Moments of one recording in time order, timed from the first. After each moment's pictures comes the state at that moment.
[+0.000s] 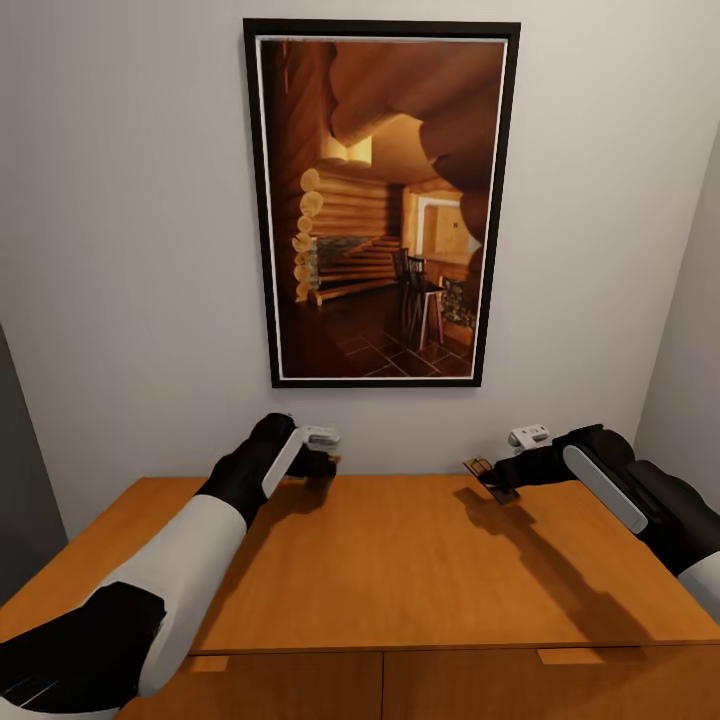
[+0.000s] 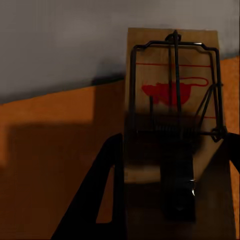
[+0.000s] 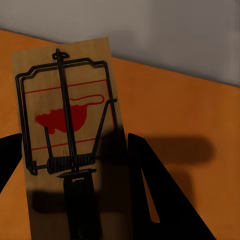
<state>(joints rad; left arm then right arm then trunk) -1.01 -0.14 -0.23 -0.70 0.22 1.03 0.12 -0.86 -0.53 0.54 -1.20 -0.69 1.05 0.11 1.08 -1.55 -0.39</state>
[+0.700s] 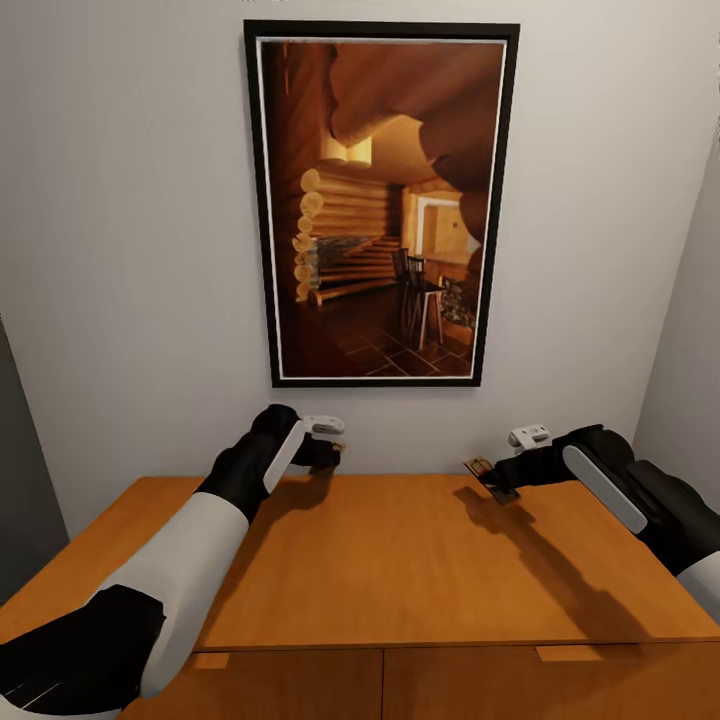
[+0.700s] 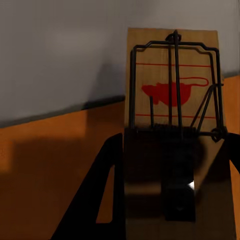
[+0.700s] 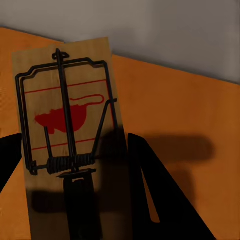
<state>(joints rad) -1.01 -0.15 -0.24 -0.77 0.22 1.04 0.12 -0.86 -0.52 0.54 -1.20 -0.69 1.05 0.11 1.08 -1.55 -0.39</state>
